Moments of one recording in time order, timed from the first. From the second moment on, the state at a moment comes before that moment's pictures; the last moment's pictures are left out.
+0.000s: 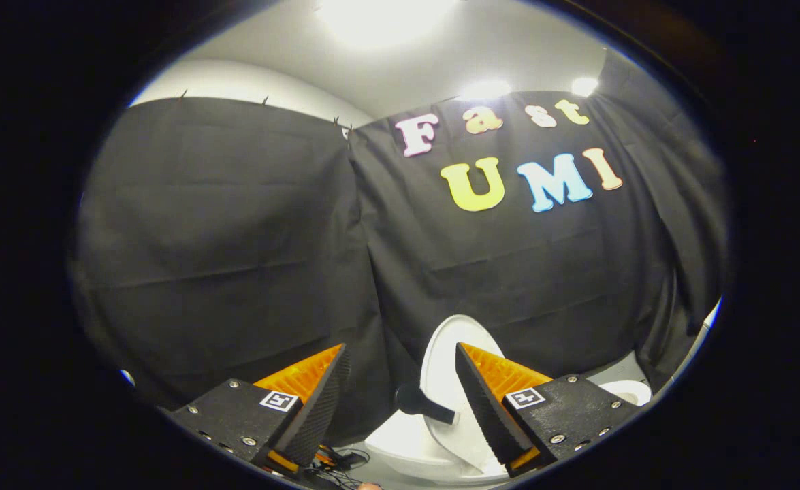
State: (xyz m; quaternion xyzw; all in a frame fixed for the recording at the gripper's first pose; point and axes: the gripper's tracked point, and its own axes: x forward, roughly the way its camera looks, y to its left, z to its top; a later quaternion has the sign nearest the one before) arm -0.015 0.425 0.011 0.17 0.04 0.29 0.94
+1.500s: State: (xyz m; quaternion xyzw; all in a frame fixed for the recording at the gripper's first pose) arm 0.012 0.002 -0.050 0.06 0.02 0.08 0.99
